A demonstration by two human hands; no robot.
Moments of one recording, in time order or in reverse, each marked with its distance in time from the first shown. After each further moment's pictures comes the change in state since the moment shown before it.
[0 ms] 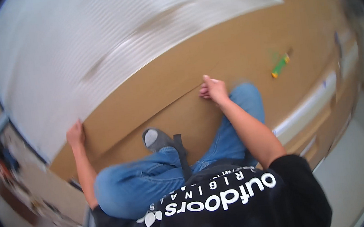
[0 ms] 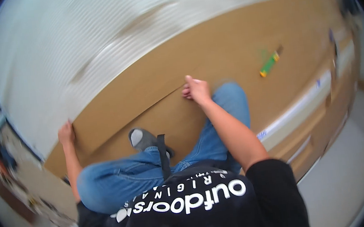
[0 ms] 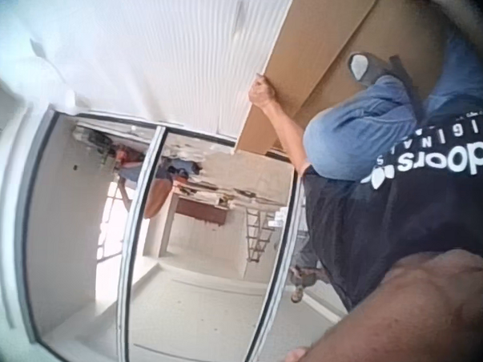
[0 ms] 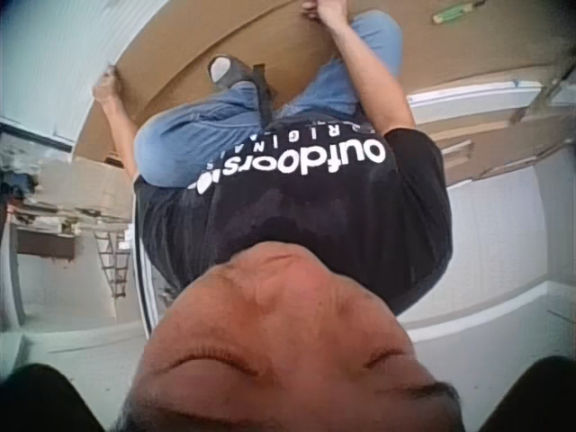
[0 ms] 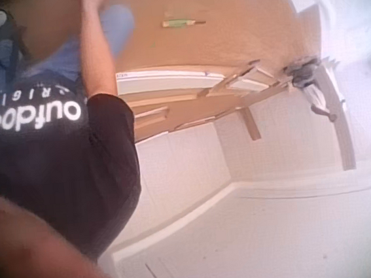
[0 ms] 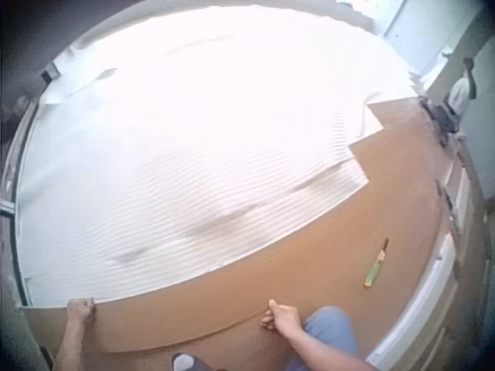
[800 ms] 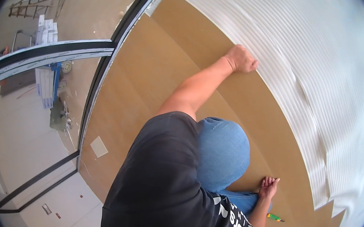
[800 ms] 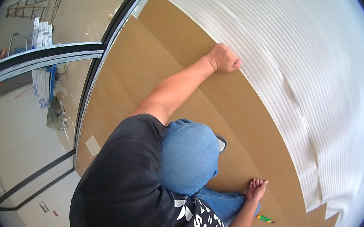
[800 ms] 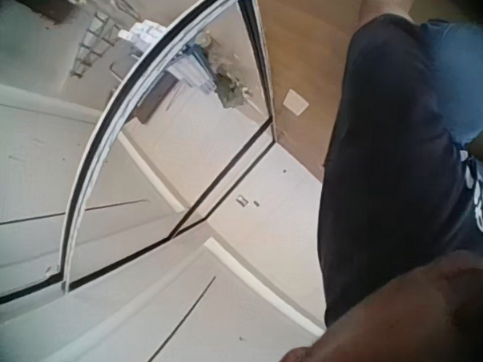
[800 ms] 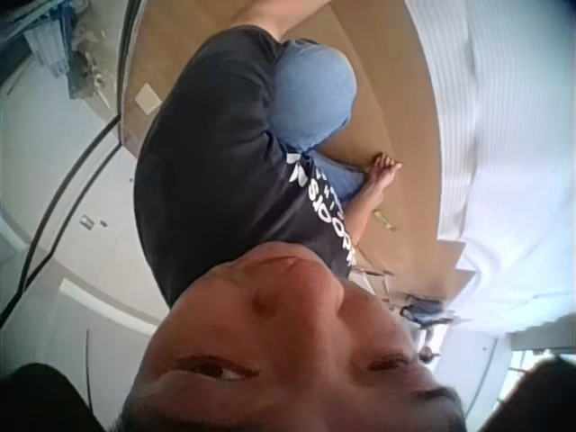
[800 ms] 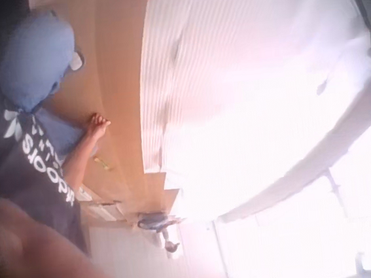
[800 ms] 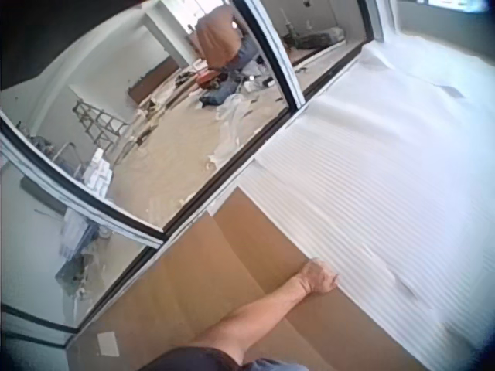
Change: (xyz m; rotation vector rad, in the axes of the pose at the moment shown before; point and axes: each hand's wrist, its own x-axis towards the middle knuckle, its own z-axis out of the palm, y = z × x) left_hand 0.018 0.058 0.050 -0.394 0.608 -0.037; right_hand -0.003 0.005 -0.015 -0.103 -0.076 0.106
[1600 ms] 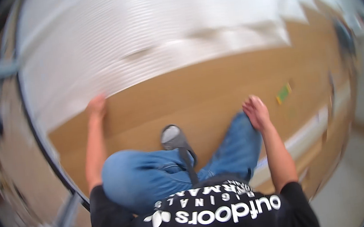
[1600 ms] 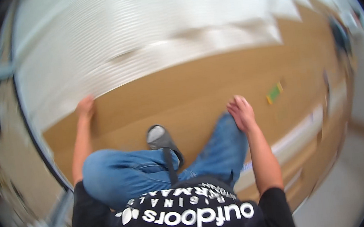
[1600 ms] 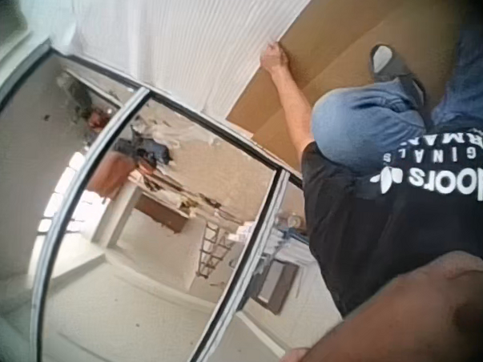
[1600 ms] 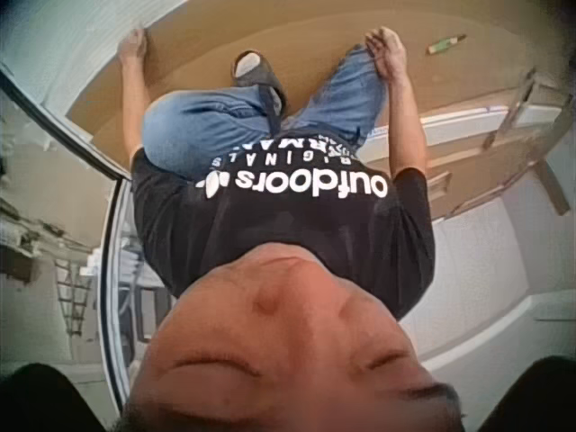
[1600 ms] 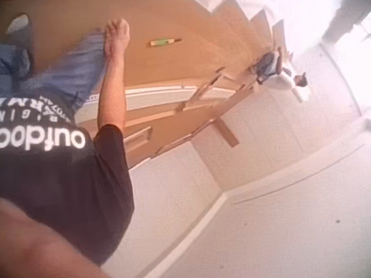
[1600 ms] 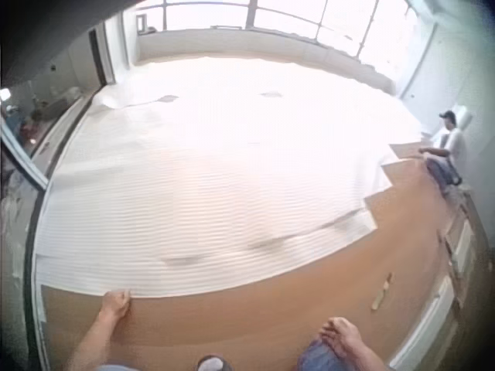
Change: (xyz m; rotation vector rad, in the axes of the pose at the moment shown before) left_hand -0.010 -0.046 0.000 -0.082 -0.427 -0.154; right_hand -0.117 -0.014 -0.046 0.375 -0.052 -0.374
